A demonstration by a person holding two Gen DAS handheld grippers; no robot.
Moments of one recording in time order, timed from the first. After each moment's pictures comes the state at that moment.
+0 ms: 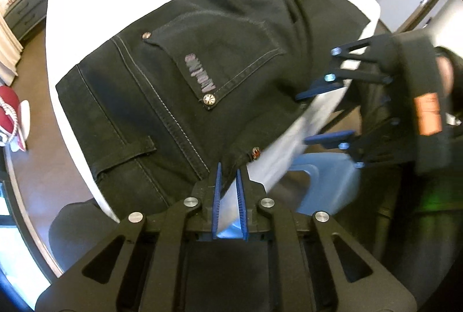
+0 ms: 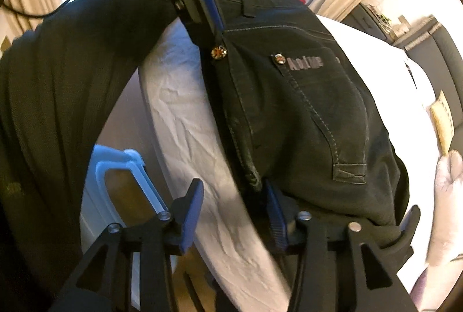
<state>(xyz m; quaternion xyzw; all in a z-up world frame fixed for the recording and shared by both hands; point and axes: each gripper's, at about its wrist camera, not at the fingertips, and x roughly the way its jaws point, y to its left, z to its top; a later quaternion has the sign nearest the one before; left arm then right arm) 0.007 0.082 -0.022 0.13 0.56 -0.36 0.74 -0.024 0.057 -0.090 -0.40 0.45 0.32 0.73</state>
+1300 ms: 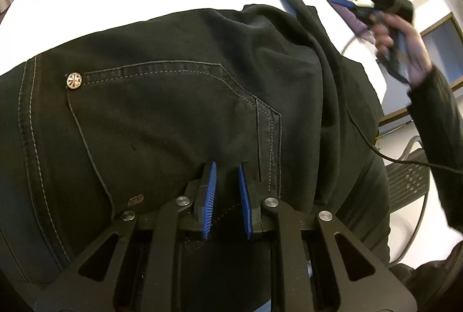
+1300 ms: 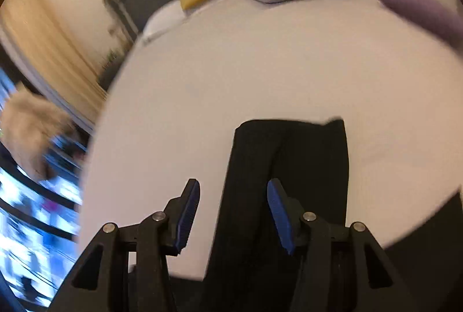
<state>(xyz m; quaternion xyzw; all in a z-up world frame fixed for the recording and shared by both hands) 0.117 -0.023 -0.078 -0.07 0.59 -0.32 0.74 0.278 -0.304 -0.013 0.21 0.44 -0.07 0.87</state>
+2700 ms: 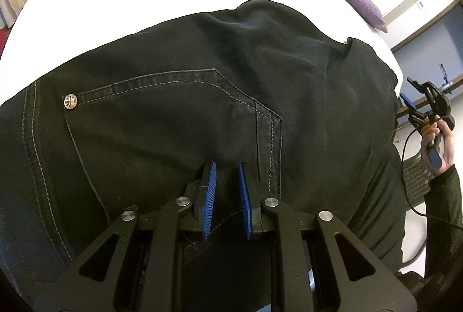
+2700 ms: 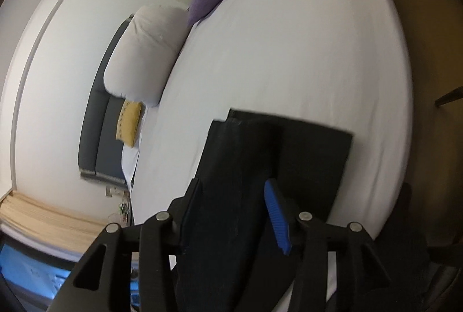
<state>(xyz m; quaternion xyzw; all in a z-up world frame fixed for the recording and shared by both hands) 0.103 -0.063 -0.064 -0.01 0.59 -0.28 0.75 0.023 -0.457 -0.058 0.58 0.20 -0.22 0.75</state>
